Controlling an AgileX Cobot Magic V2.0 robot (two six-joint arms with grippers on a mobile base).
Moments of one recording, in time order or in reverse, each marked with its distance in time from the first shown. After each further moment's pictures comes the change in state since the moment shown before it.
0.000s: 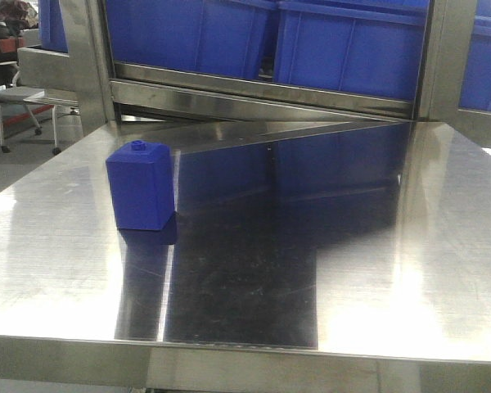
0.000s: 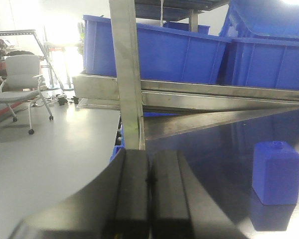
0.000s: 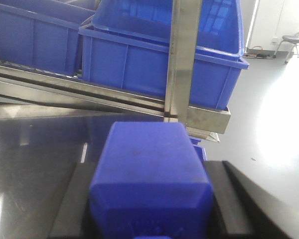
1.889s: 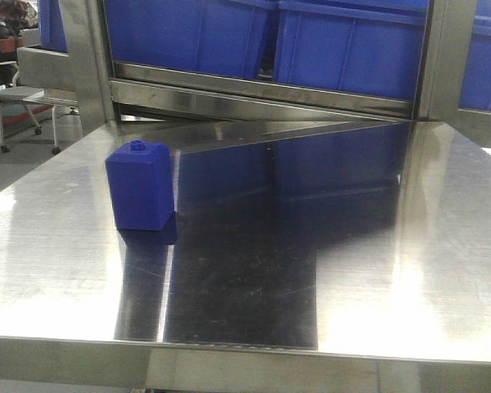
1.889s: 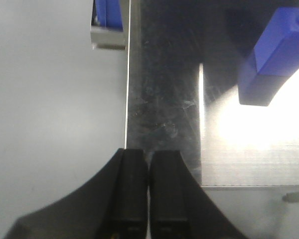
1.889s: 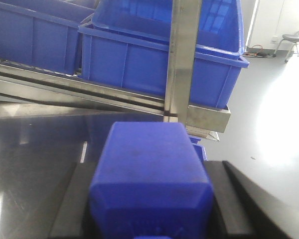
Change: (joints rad) left arm -0.159 0.737 -0.673 0.247 0.830 -0.384; right arm 0.000 0.000 0.000 -0.002 0.004 -0.002
